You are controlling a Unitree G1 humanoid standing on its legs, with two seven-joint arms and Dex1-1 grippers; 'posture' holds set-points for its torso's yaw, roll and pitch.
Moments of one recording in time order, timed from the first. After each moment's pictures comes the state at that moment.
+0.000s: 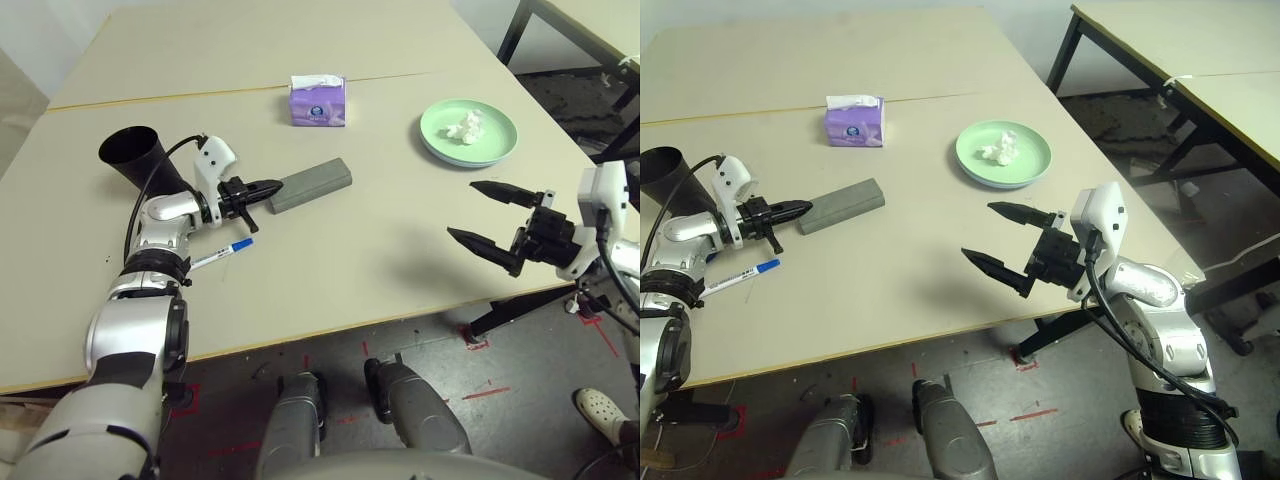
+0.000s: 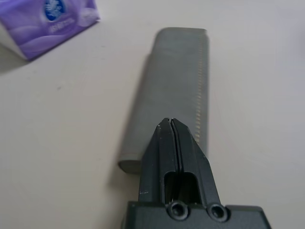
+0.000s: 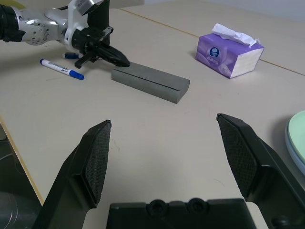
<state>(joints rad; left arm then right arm) -0.86 0.57 0.10 1.15 -0.05 -0.37 -1.21 -0.19 -0.67 -0.18 -0.23 0.53 0.20 0.99</state>
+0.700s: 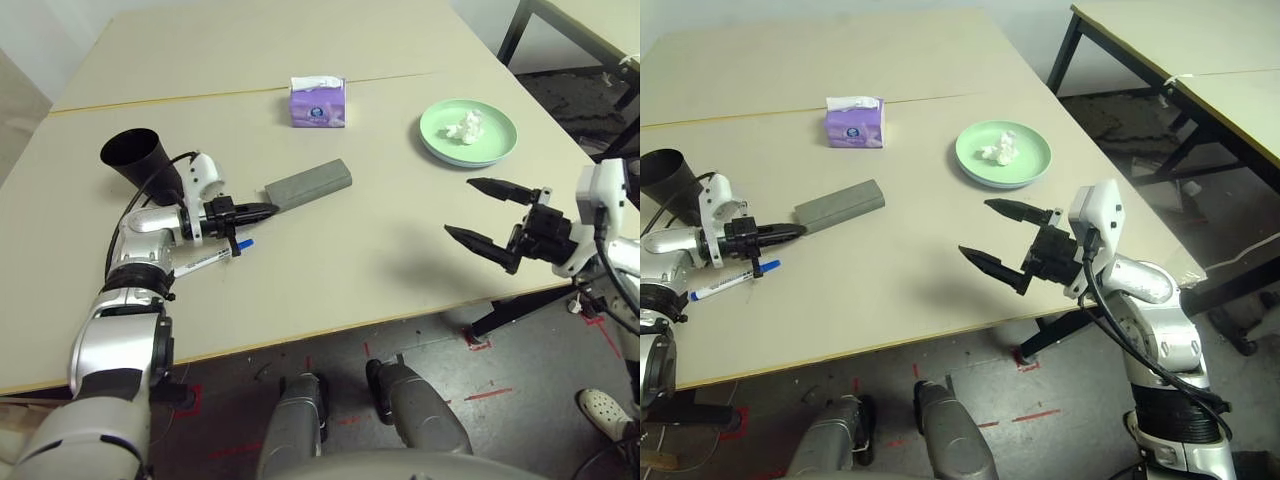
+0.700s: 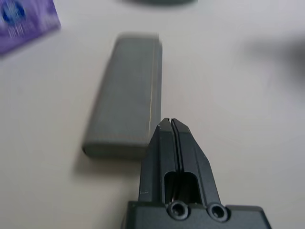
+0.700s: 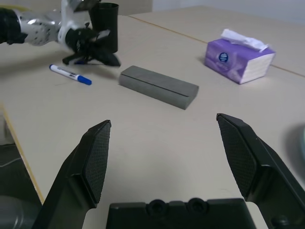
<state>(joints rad) -0.80 0.63 0.16 1.02 -0.24 -0.23 -1.47 -0.22 -0.64 -0.13 -0.19 0.53 0.17 1.02</state>
